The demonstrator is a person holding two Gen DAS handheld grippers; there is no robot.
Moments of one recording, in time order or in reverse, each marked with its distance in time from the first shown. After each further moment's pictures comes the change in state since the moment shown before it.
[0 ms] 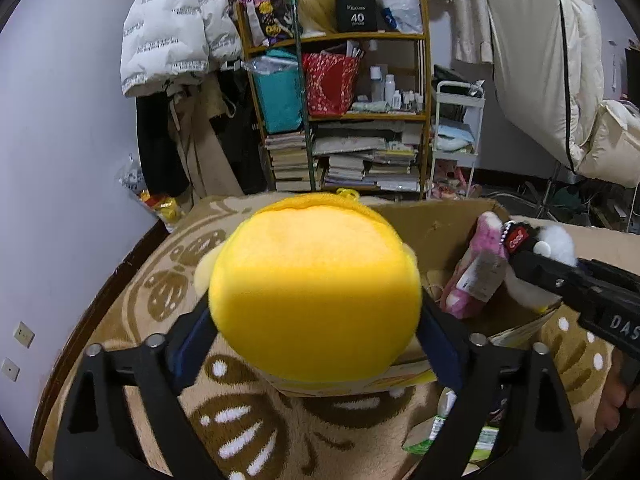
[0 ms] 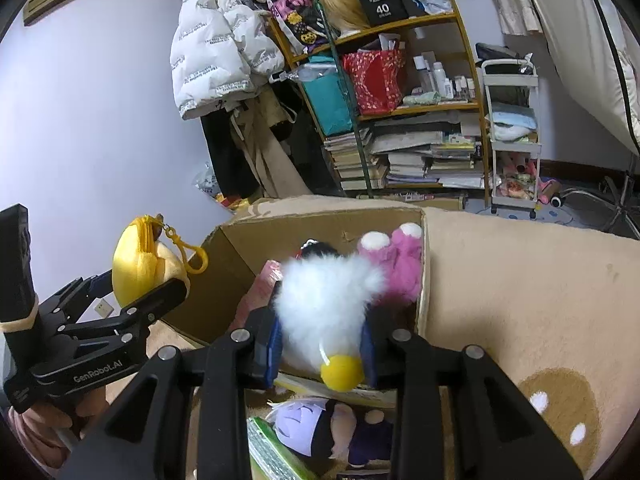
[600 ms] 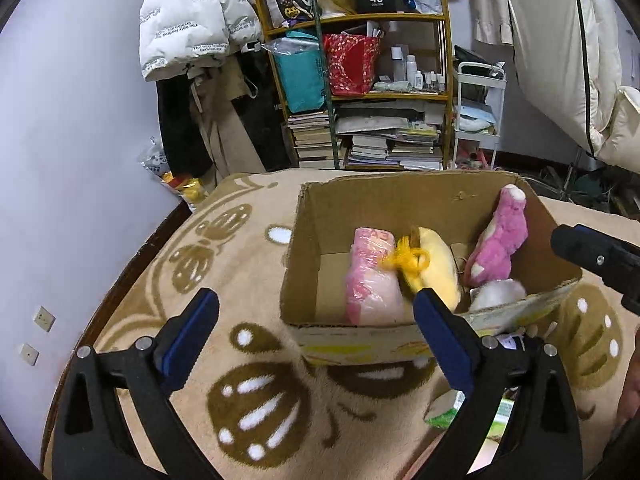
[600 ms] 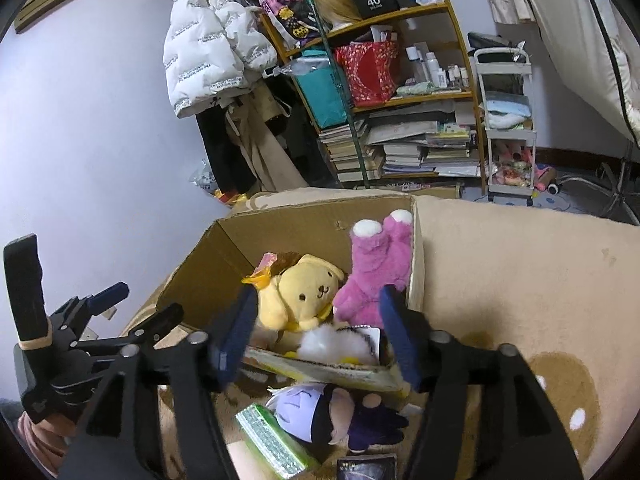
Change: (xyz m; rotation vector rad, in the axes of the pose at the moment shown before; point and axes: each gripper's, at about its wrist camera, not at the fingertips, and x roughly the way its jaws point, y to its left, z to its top) left arm -0.012 0.006 -0.014 -0.002 0.060 0.088; right arm -0.006 0.000 -0.005 0.023 0.017 -0.018
